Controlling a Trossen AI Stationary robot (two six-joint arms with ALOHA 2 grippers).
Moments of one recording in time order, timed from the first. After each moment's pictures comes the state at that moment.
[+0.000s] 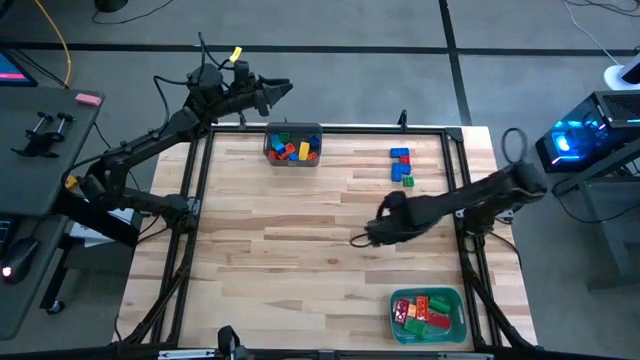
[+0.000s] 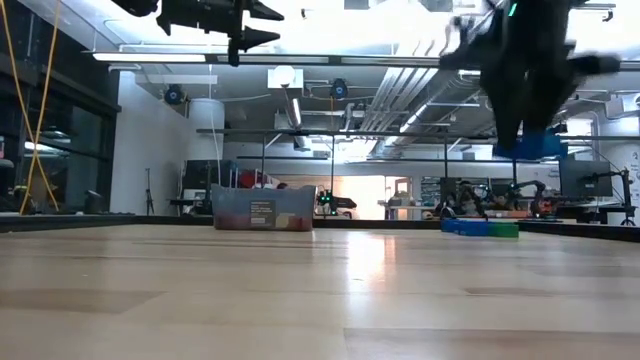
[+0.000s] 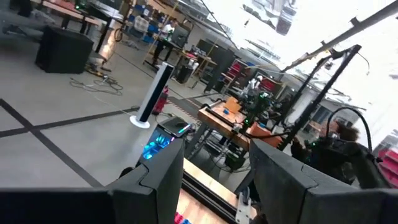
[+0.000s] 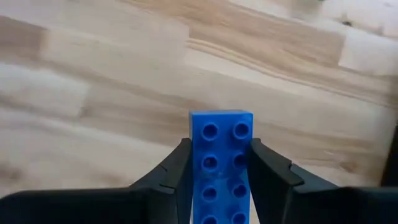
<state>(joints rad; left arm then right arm) 0.76 1.28 1.11 0.24 0.38 -0.50 0.26 1.58 1.19 -1.24 0.28 1.59</state>
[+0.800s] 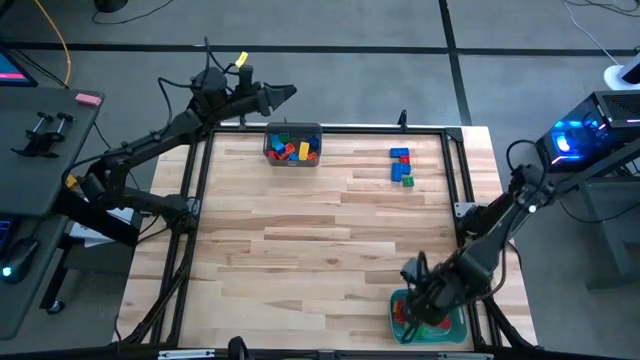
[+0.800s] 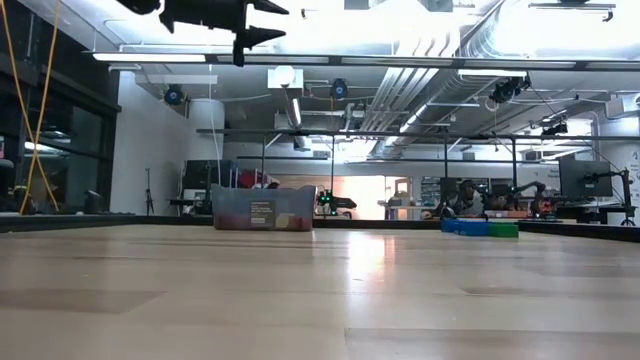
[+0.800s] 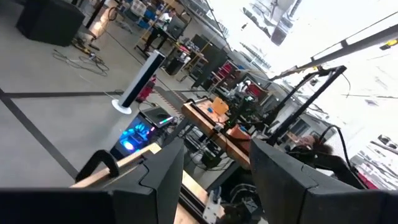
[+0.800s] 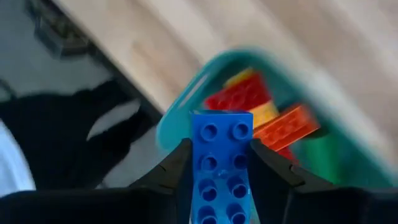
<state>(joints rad) 0.71 1.29 1.11 0.24 0.37 -0.67 0.80 1.51 1.33 -1.04 0.02 1.62</state>
